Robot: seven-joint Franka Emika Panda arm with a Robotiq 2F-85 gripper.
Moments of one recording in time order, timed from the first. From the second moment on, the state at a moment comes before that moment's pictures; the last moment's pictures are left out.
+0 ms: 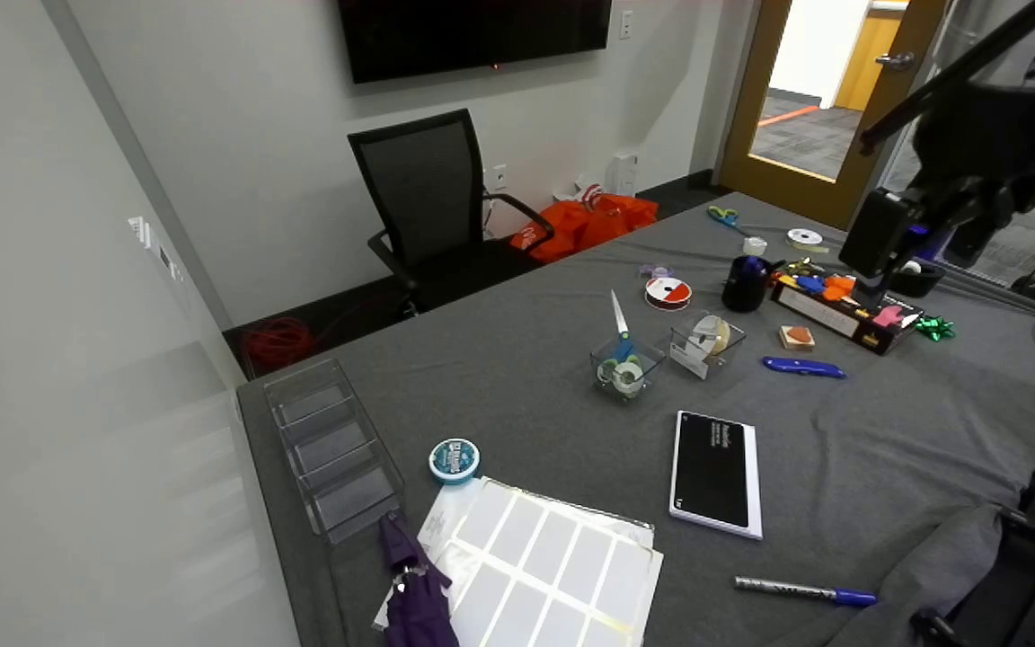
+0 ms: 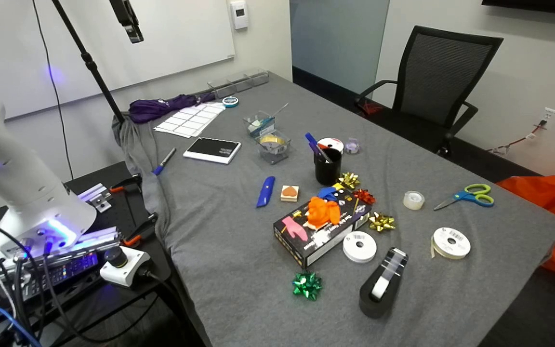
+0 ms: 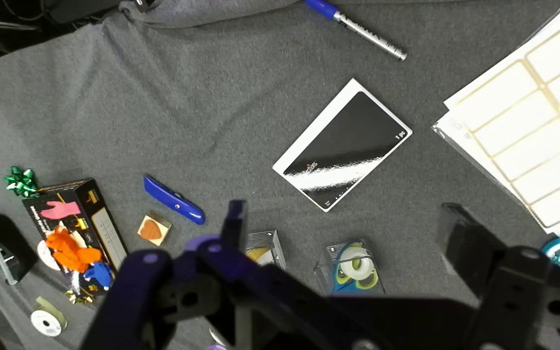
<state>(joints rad) 0.03 -0.45 0.41 -2.24 -0.03 1.77 0.65</state>
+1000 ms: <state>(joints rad) 0.04 -0.45 0.41 -2.24 -0.03 1.77 0.65</state>
